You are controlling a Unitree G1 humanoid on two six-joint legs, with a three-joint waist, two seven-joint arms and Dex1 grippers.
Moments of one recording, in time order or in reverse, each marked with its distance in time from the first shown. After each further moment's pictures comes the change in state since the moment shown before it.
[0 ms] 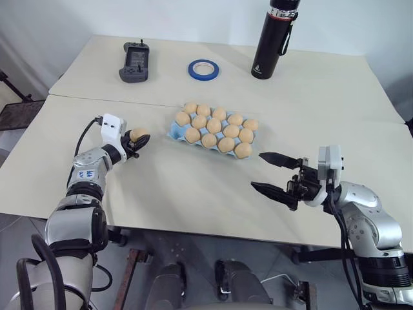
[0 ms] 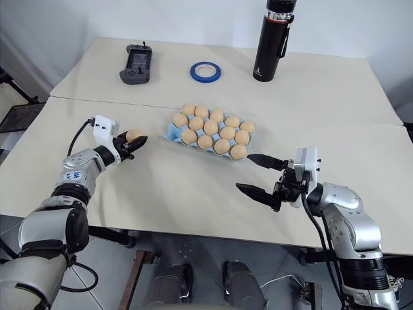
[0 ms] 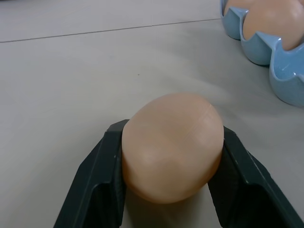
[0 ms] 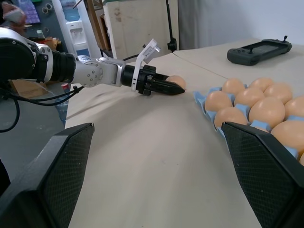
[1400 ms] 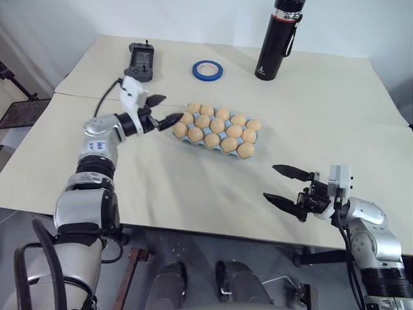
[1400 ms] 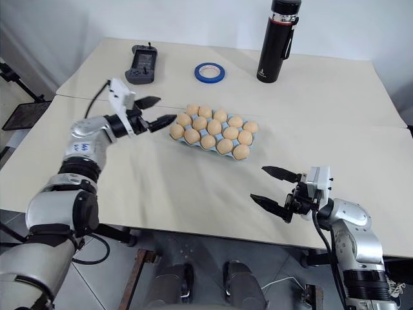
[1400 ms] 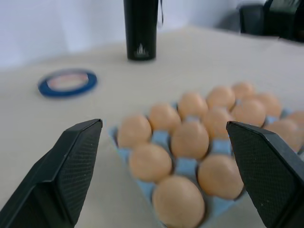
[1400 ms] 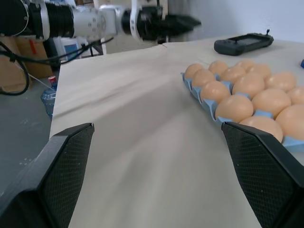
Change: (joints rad) left arm -0.122 -0.017 0.016 -0.261 -0.095 0.101 -0.362; right arm 0.044 0.006 -0.038 0.199 -0.060 -0.238 0.124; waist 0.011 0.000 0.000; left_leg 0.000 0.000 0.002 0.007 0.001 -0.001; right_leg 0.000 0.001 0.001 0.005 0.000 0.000
